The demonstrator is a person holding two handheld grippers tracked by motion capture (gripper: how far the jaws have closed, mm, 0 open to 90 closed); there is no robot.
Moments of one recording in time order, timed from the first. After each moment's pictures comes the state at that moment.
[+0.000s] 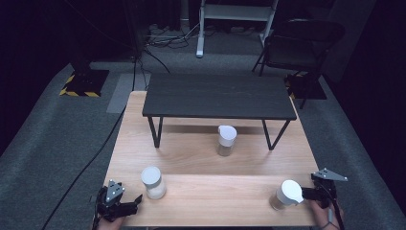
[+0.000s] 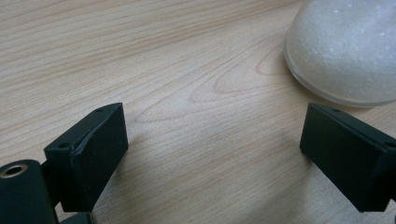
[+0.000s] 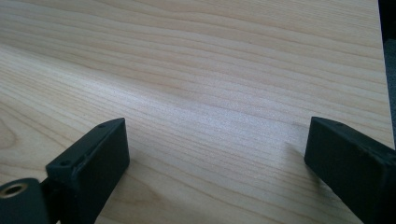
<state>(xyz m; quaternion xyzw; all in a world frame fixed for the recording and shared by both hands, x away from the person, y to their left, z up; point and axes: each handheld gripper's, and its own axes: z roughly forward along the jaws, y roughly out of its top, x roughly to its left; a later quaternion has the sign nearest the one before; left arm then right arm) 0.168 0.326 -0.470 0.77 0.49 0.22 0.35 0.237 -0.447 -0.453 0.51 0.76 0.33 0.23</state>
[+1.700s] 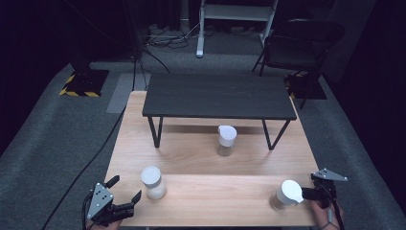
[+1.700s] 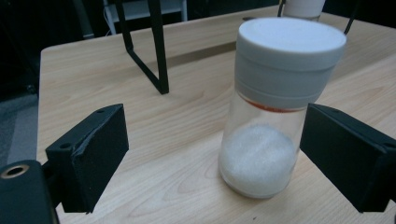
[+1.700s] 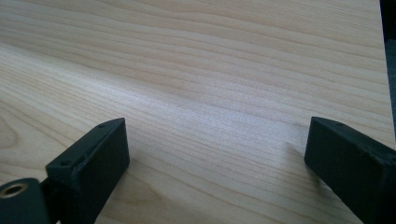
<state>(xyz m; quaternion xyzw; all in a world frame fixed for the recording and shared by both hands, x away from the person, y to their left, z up) 0.116 0.336 -0.453 0.71 0.41 0.29 0.50 0.237 -0.447 -0.453 0.51 0.76 0.33 0.23</state>
